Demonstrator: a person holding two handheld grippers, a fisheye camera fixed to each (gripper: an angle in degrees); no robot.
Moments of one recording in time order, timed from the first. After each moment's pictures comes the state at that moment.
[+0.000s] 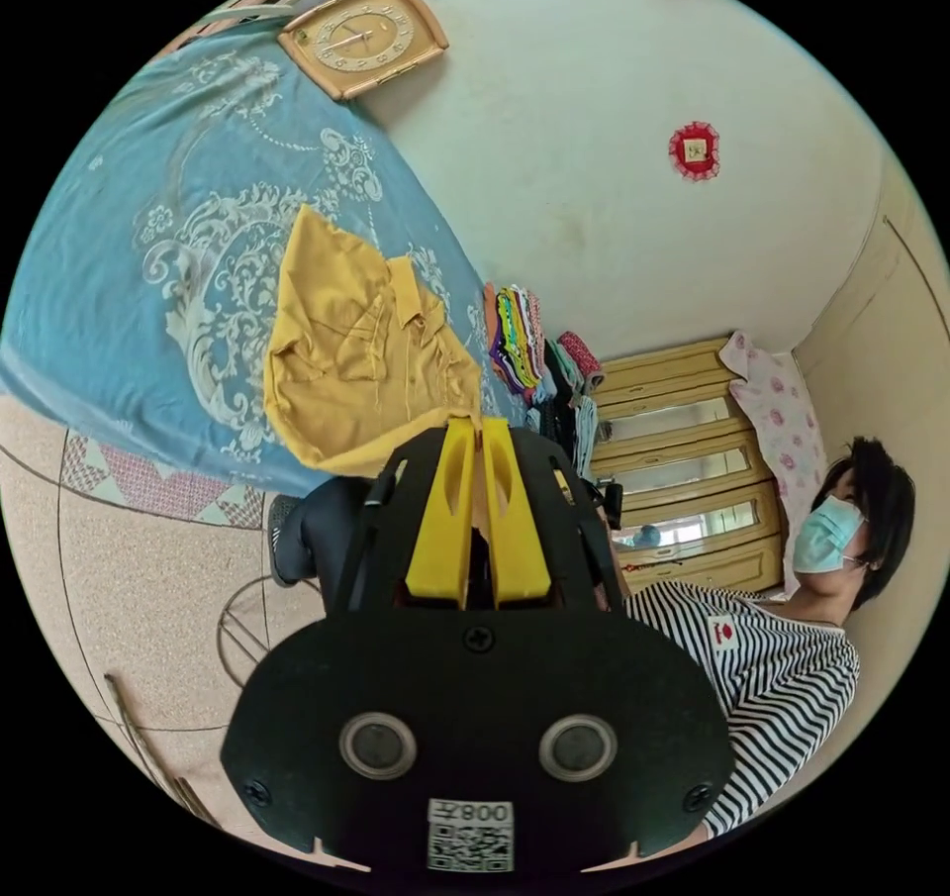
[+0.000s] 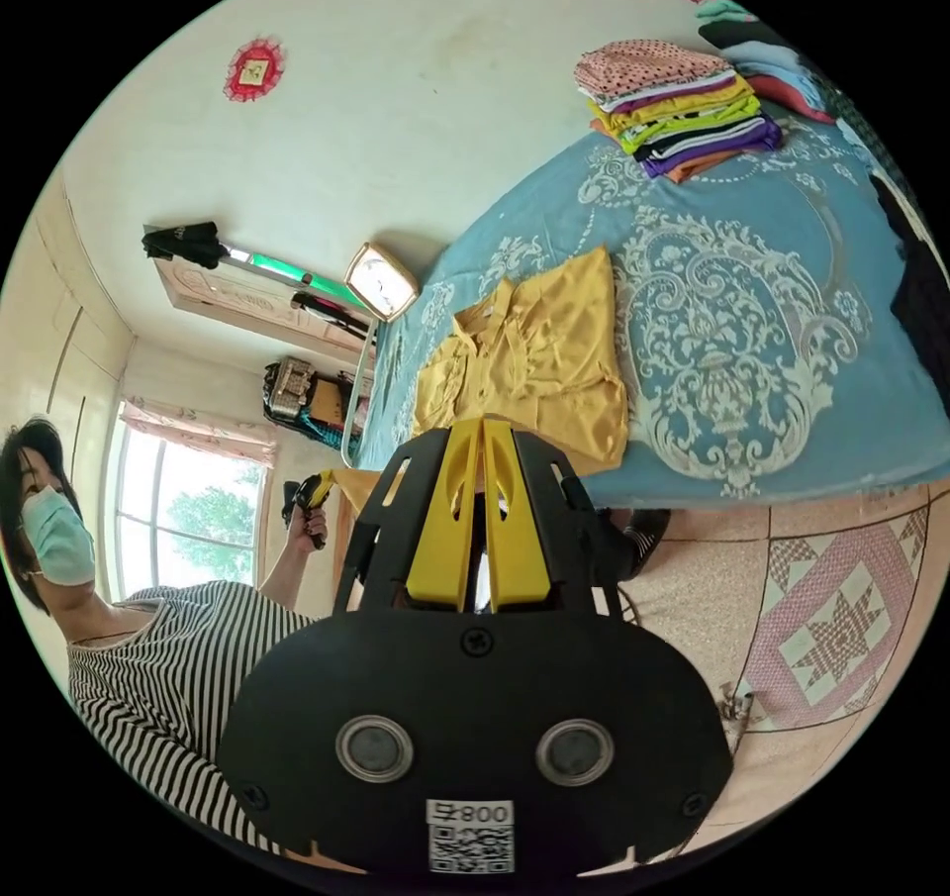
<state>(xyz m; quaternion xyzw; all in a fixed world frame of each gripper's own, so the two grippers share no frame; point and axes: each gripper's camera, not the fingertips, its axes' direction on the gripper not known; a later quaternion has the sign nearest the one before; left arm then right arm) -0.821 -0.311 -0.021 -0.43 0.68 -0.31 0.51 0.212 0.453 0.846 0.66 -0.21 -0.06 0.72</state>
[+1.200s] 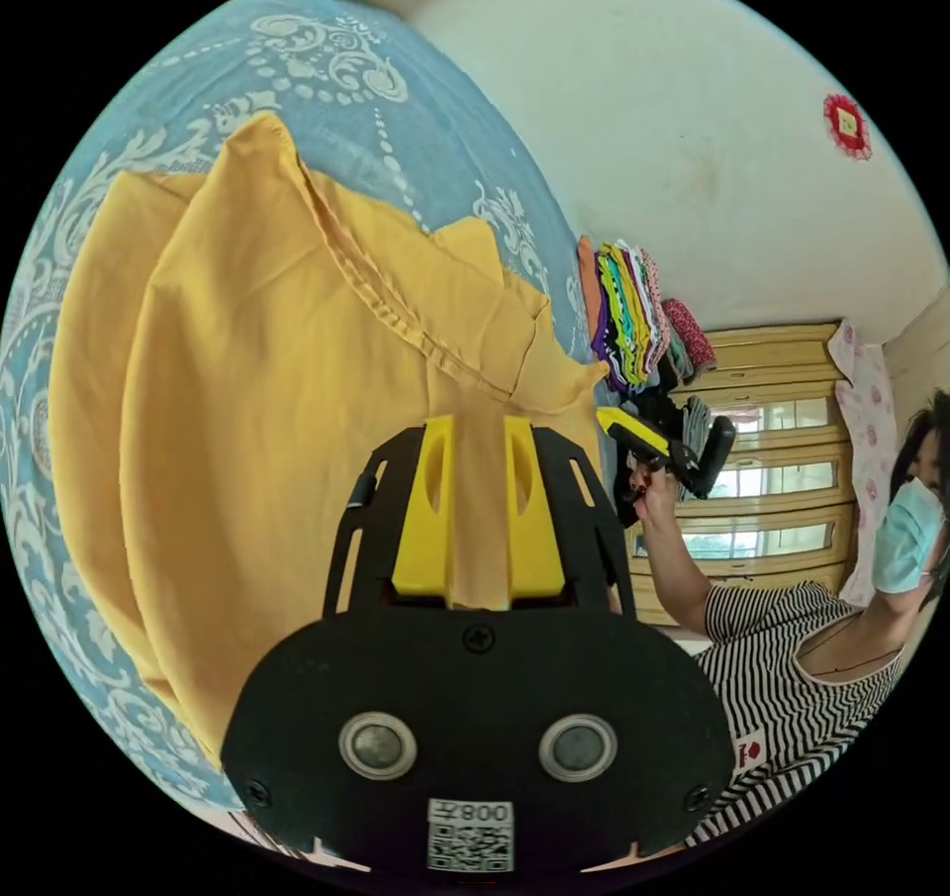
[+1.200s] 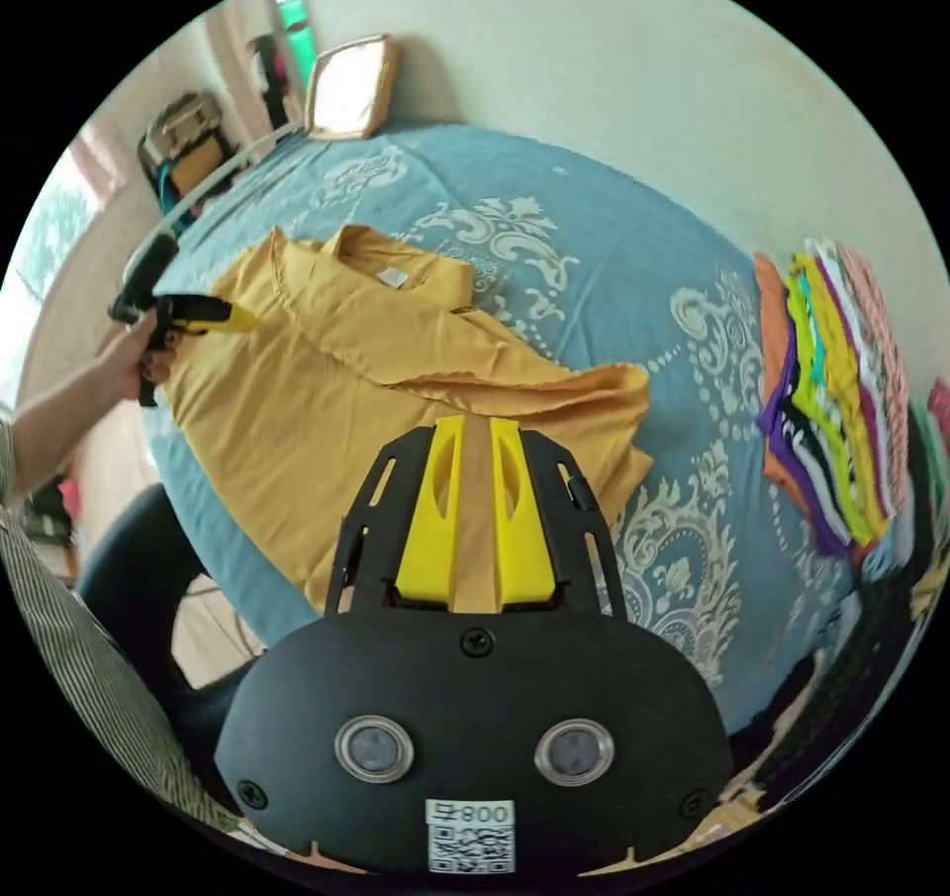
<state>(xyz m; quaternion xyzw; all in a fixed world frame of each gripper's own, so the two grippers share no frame) -0.252 -0.357 0.213 -0.51 0.66 -0.18 0.52 -0.171 0.066 0.573 0.56 0.33 -0.13 0.75</state>
